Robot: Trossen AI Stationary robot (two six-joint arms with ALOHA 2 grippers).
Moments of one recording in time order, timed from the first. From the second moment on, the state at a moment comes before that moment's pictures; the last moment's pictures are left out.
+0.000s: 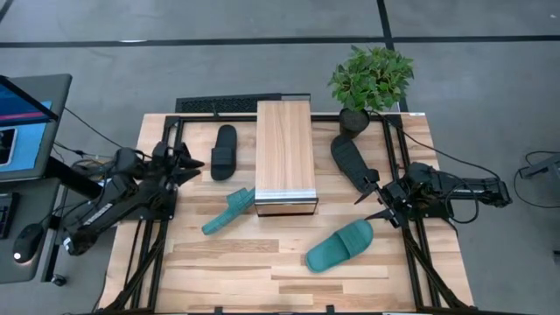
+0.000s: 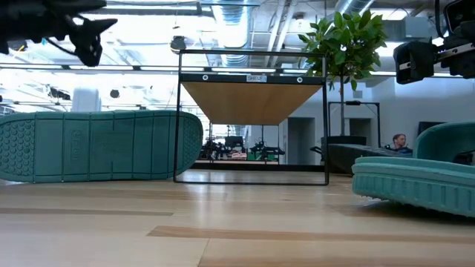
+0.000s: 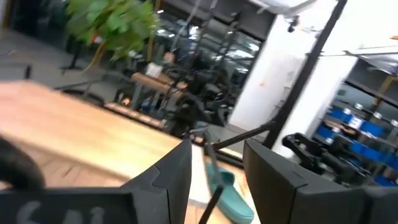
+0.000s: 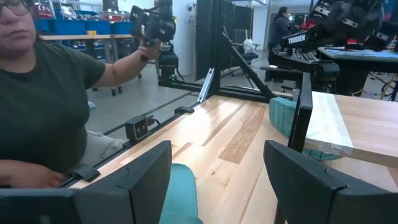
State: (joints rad) left arm 0.69 0.02 0.24 -0.01 0.67 -0.53; right arm -0.03 0.04 0.04 -0.05 -0.55 -0.07
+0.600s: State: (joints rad) left arm 0.63 0.02 0.24 -0.12 0.35 -0.39; right arm -0.03 0.04 0.05 -0.05 -0.55 -0.07
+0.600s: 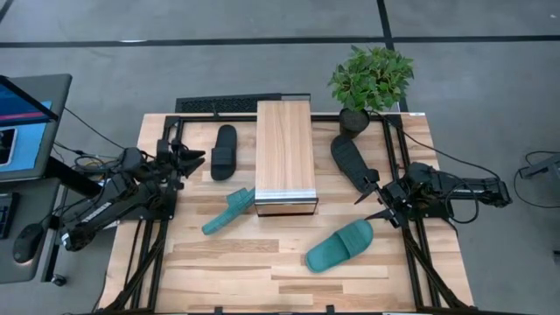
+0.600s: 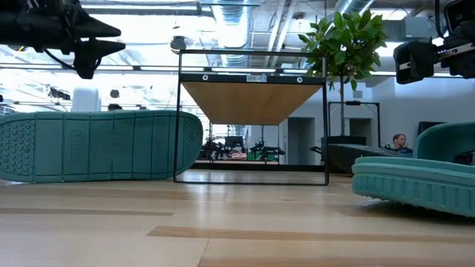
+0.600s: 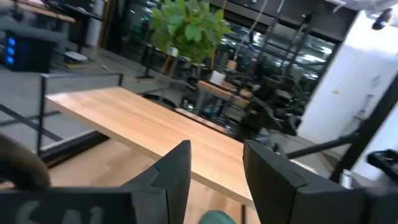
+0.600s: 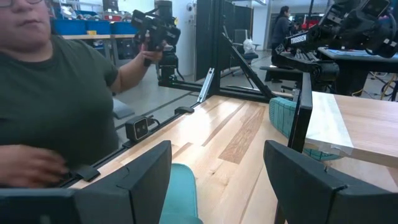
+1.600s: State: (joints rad) left arm 0.63 0.02 0.24 0.20 0.44 -0.04; right arm -0.03 0.04 0.04 -0.03 -0.55 -0.07
